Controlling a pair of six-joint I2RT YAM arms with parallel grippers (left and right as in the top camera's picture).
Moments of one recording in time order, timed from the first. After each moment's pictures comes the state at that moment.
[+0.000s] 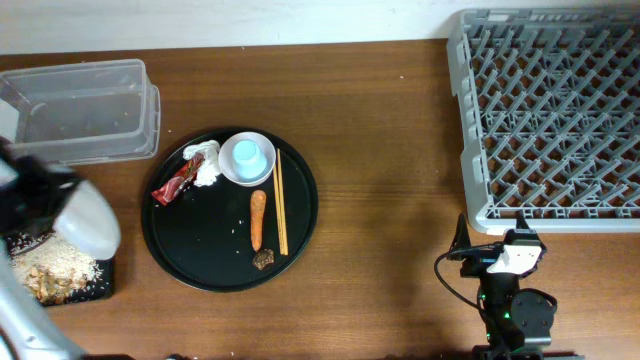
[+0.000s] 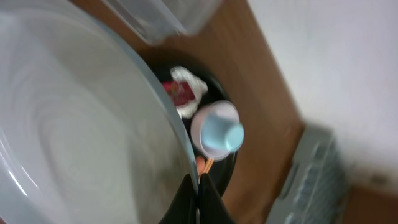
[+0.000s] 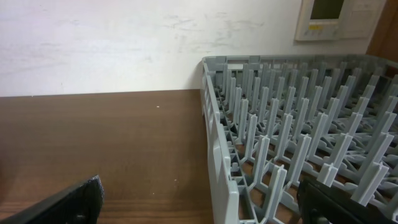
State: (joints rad) left arm 0.70 1.48 1.54 -1.22 0.64 -0.25; right arm -0.03 0.01 0.01 -0.07 0.05 0.02
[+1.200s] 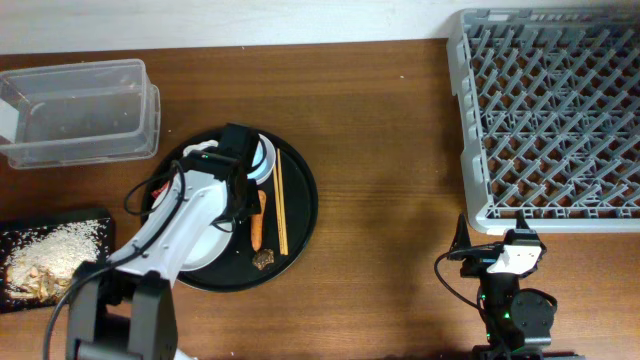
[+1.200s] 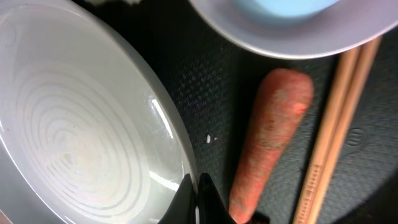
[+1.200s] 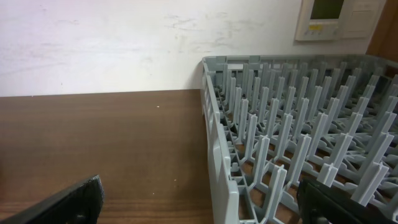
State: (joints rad) left arm -0.28 1.71 1.17 -0.92 -0.17 -0.44; right arm -0.03 0.01 0.01 -0.07 0.04 0.02
